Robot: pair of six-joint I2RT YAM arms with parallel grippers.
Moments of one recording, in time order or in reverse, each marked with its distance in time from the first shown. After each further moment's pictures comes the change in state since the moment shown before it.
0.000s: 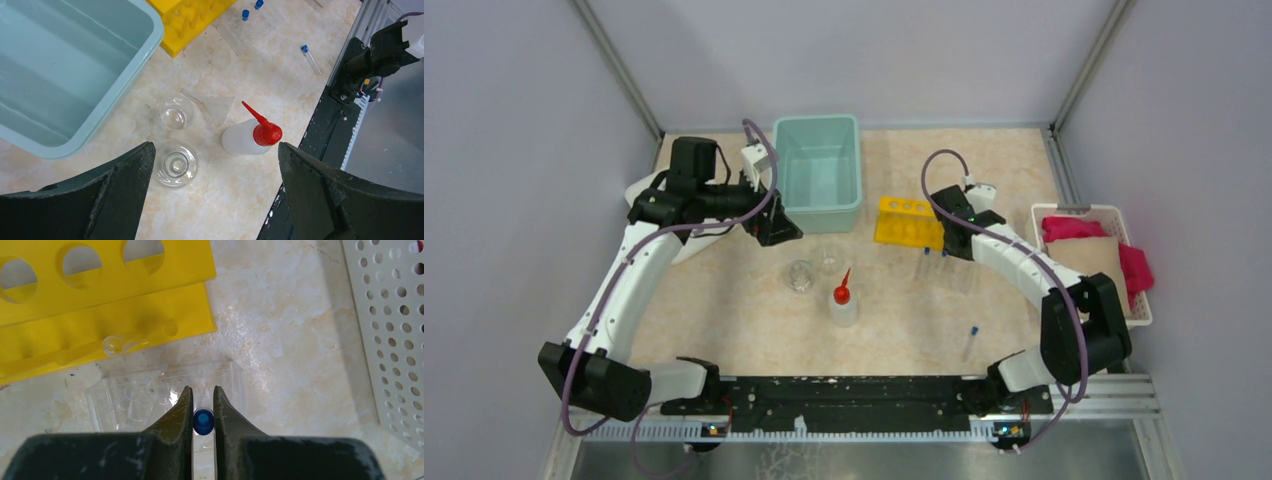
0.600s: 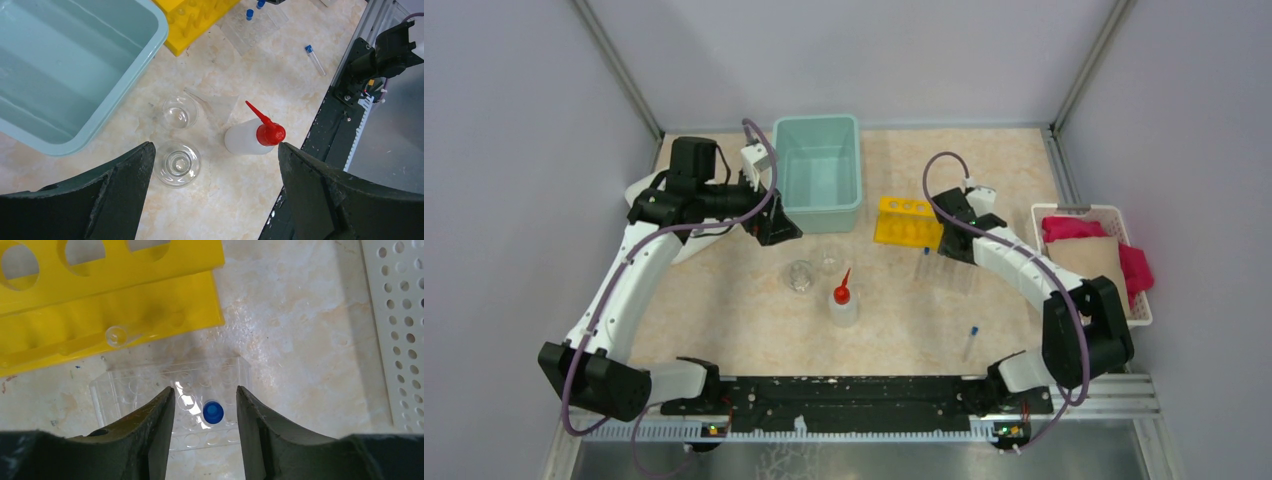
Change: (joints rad) left arm 0.005 0.000 0.000 0.000 -0.015 0.000; right arm -0.001 0.001 -0.028 0.025 -0.037 0.010
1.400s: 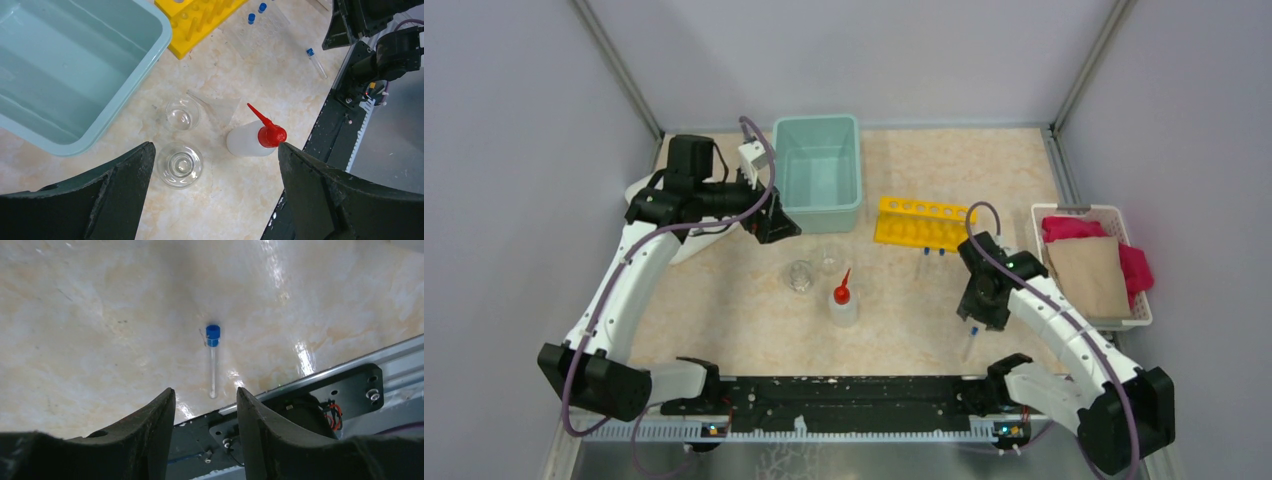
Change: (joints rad) left arm 0.010 0.000 0.013 0.000 0.002 0.000; right arm -0.001 -0.430 -0.145 -0.523 -0.264 0.175
